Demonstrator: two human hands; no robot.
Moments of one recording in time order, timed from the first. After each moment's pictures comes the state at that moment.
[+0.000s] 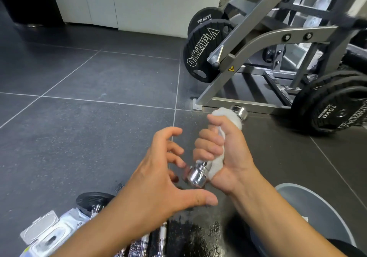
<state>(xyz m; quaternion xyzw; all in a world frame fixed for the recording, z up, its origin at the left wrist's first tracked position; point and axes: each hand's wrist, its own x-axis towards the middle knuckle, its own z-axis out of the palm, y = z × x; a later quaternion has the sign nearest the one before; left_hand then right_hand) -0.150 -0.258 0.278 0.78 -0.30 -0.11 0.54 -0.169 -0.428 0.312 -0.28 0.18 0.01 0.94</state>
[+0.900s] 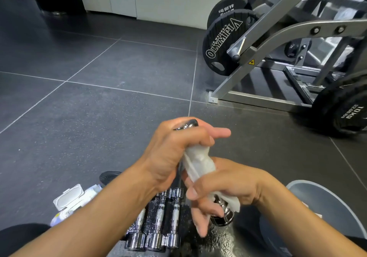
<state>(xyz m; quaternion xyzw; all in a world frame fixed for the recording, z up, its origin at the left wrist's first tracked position) -0.144 -0.255 0.321 0.61 -0.19 -0.26 0.73 -0.198 -0.397 0.297 -0.62 -0.07 0.38 0.69</state>
